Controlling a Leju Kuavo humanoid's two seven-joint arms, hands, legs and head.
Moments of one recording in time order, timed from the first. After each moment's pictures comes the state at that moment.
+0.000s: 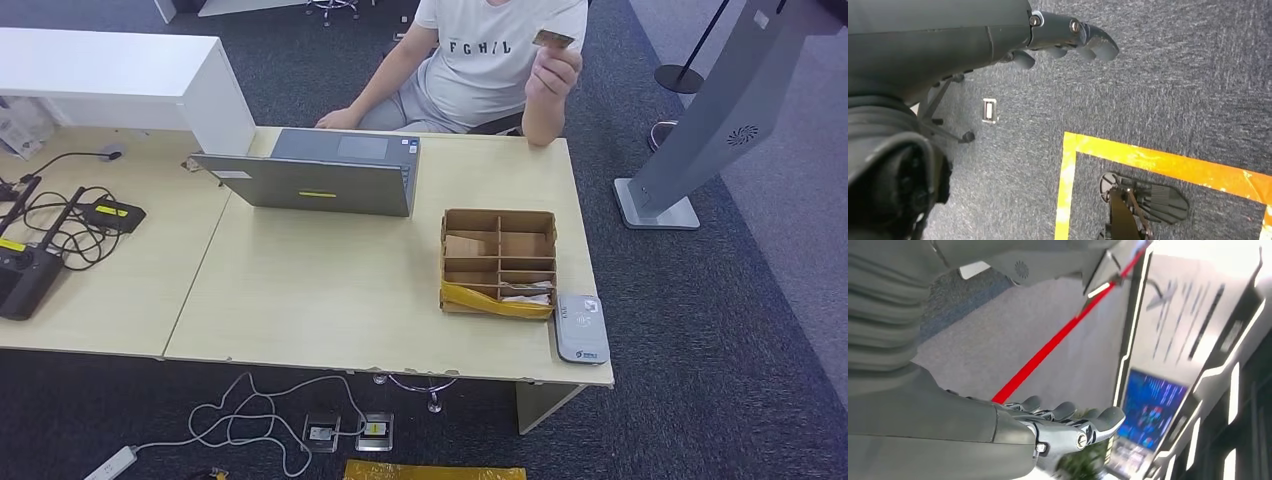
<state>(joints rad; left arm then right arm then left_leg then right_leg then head) -0.18 0.17 -1.23 -0.17 1.23 0.17 -0.02 -1.20 -0.85 0.04 -0.49 0.04 -0.09 -0.27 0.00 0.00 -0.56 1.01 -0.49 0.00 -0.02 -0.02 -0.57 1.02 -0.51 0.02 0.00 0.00</state>
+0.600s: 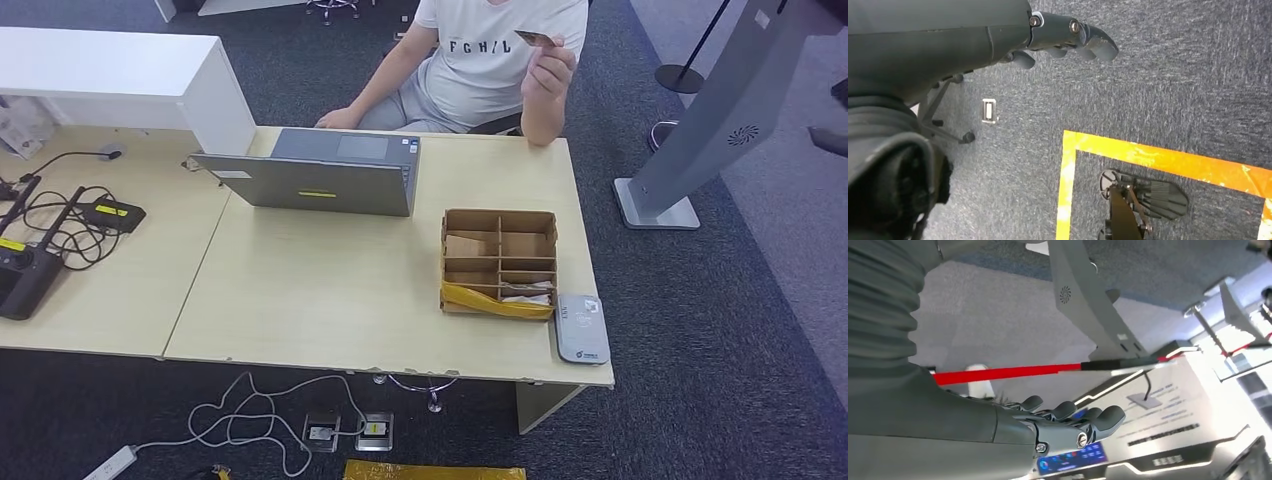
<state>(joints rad) -0.19 0.17 -1.23 -0.17 1.22 0.16 -0.01 -1.09 -0.76 0.54 -0.73 0.32 -0.04 -0.17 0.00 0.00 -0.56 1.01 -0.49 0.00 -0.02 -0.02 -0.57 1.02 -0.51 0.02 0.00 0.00</state>
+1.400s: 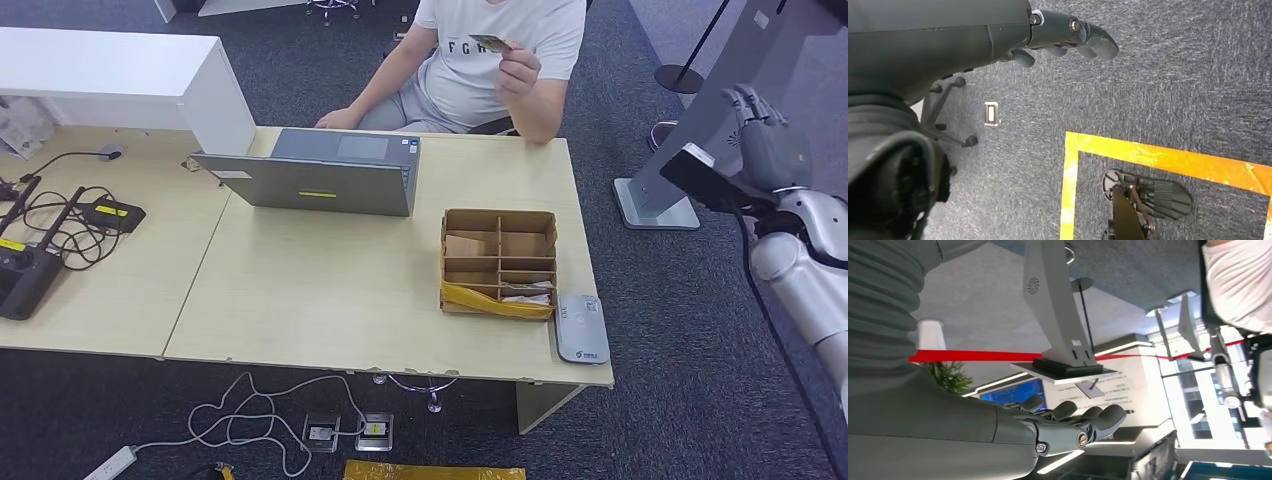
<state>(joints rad) -0.20 0.17 -1.24 -0.17 1.20 0.16 0.01 -0.98 -0.64 0.78 -0.79 0.44 -0.33 -0.17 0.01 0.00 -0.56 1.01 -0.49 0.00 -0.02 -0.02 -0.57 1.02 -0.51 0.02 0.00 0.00</state>
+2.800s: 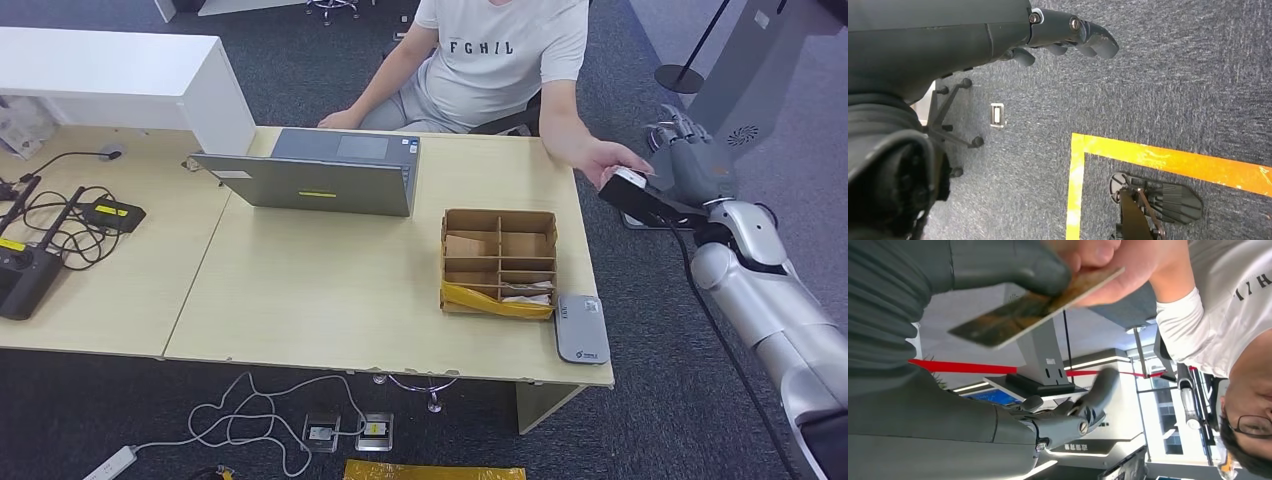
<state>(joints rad) -0.19 0.17 -1.26 -0.17 1.20 0.17 0.03 -0.95 -0.51 0.78 -0.76 0.55 -0.32 -0.17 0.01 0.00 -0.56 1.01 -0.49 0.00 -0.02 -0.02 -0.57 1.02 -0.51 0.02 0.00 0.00</state>
